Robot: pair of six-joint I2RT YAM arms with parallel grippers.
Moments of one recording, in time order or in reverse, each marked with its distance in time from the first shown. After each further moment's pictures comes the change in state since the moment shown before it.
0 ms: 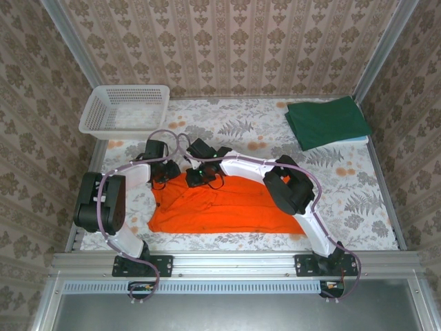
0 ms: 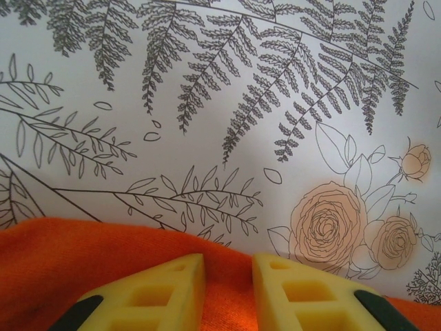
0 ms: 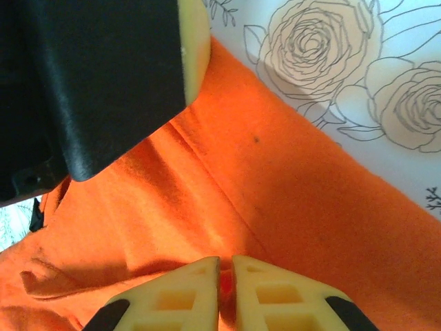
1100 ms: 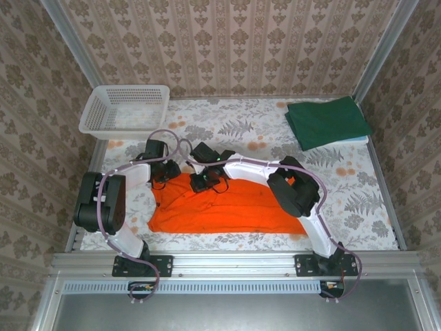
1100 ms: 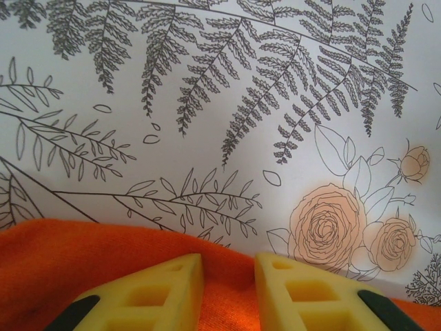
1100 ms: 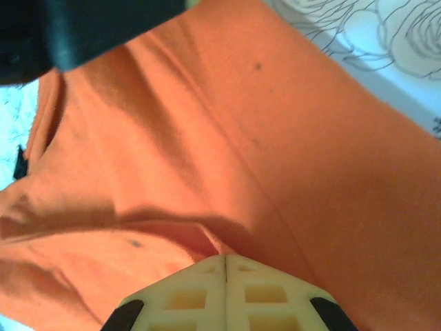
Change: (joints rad) left arm 0.001 0.002 0.002 0.000 0.000 0.000; right arm 0.011 -0.080 -0.123 0.015 -0.018 -0.060
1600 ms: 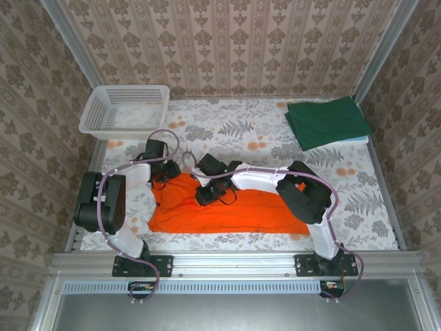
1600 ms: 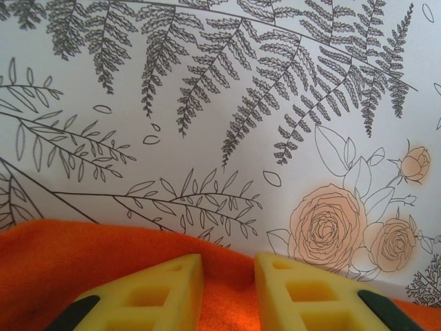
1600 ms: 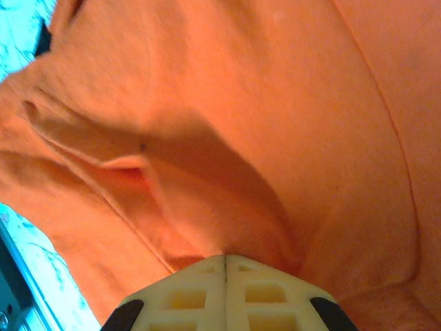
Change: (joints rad) left arm 0.000 0.003 0.002 0.000 0.000 0.000; right arm 0.035 -0.129 -0.234 0.076 -0.053 -0.039
